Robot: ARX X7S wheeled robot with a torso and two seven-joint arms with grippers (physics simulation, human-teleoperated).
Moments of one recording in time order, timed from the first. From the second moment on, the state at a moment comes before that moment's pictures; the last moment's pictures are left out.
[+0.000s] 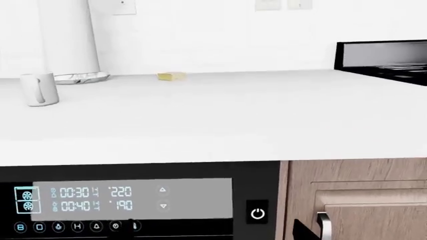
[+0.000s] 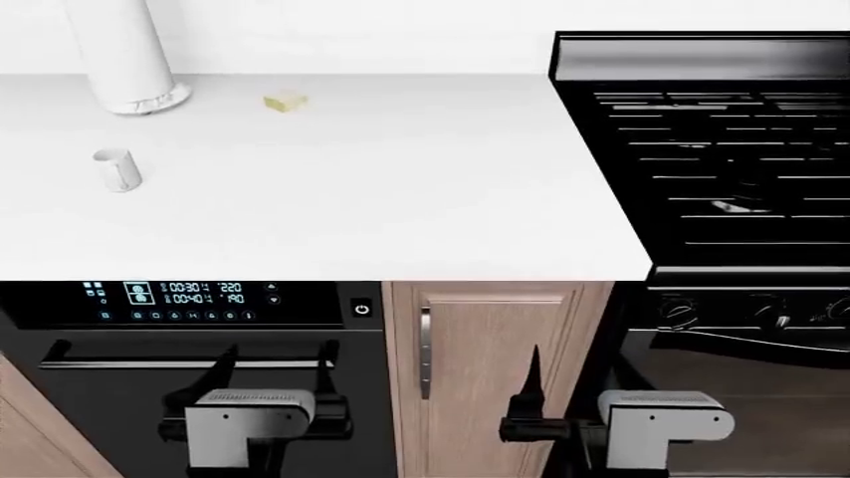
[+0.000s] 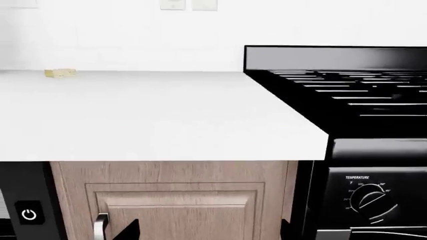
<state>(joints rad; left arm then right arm) 0.06 -0.09 0.08 0.26 -0.05 -0.16 -0.11 -0.07 0.08 -0.07 -0.28 0.07 0.17 0.11</state>
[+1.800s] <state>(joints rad) -0.10 -0.20 0.02 0.82 -0.28 -0.80 -0.24 0.08 0.22 -0.10 -0.81 0.23 0.78 0.25</state>
